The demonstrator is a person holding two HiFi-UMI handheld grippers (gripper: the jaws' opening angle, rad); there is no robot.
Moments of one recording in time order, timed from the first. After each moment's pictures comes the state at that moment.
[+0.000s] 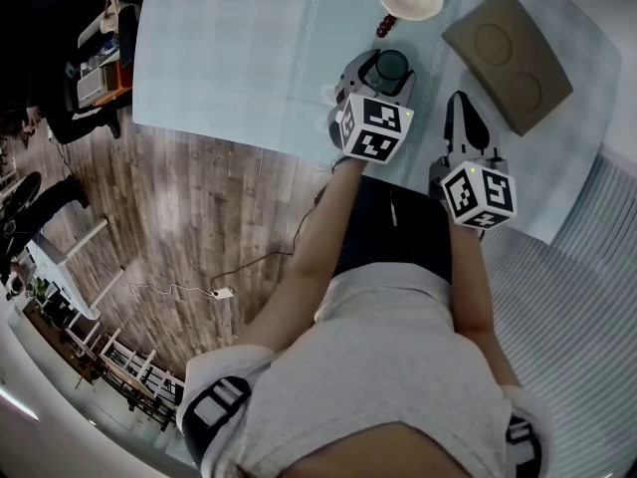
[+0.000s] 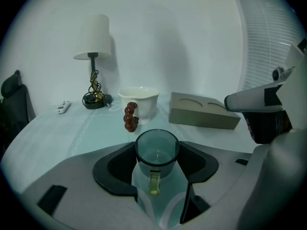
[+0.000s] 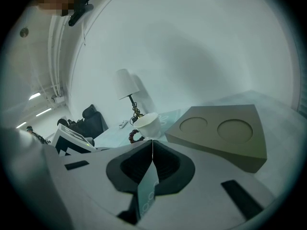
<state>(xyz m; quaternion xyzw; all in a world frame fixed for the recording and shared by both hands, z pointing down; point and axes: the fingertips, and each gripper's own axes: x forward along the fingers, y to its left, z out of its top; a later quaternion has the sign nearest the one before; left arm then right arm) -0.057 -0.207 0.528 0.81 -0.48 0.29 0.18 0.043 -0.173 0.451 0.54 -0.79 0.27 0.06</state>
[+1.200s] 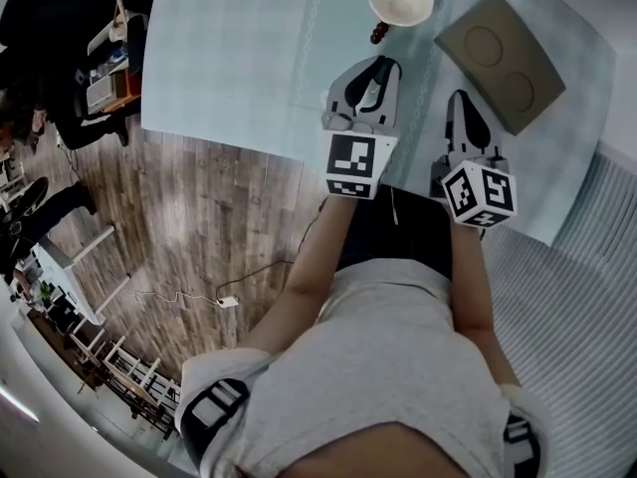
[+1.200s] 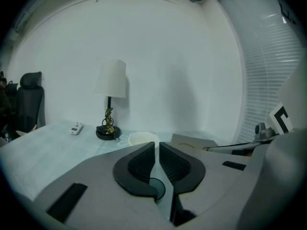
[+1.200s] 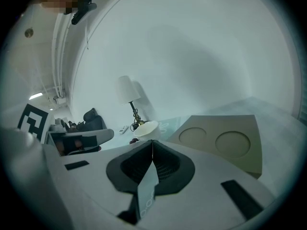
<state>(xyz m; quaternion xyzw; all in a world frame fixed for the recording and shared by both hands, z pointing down) -0.064 -0.203 0.406 0.82 -0.54 0.12 0.13 0.052 -0.179 0.429 0.55 -0.80 0.25 0.05</state>
